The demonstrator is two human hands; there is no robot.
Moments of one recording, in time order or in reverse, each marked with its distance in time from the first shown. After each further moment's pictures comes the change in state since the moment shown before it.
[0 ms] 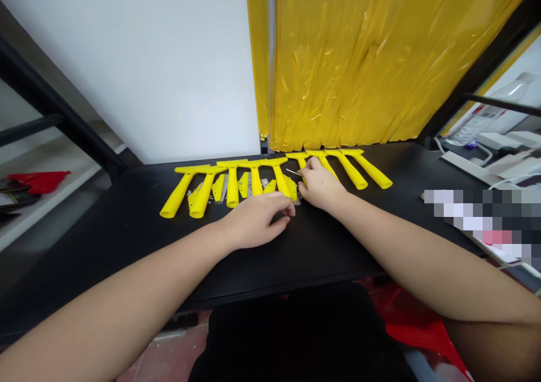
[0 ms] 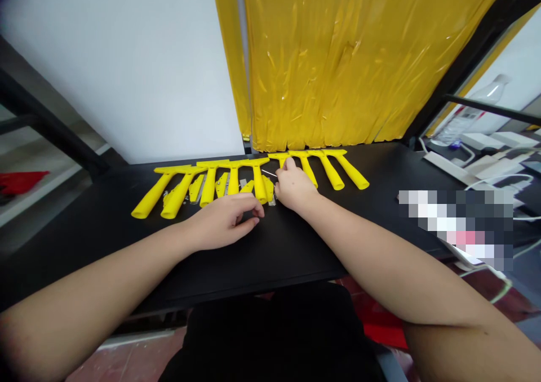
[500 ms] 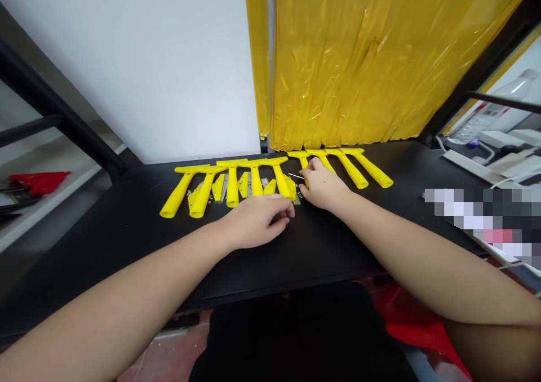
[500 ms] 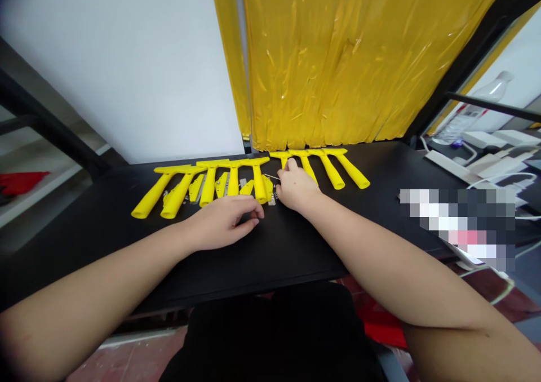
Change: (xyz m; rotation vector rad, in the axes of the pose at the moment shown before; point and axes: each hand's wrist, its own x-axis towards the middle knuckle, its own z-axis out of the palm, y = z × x) left_hand 0.001 -0.004 0.001 0.024 -0.036 0.001; right_hand -0.003 0.003 -0.003 0.010 -0.064 0.018
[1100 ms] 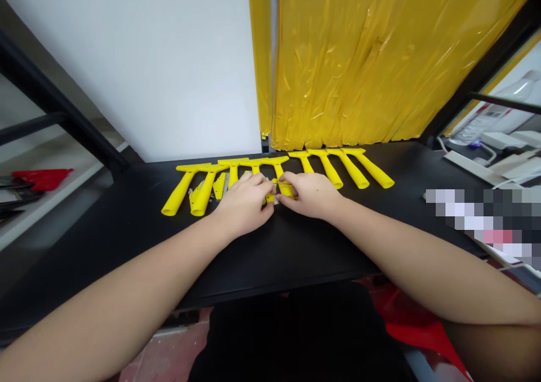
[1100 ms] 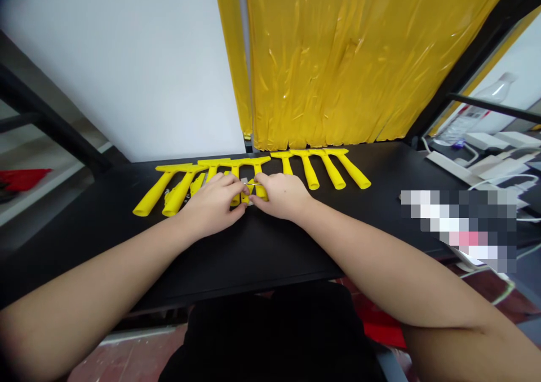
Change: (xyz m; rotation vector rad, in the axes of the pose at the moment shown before) left_hand 0.000 -0.017 -0.005 0.364 0.144 -0.216; right_hand -0.016 -0.031 -0.008 0.043 0.065 -0.261
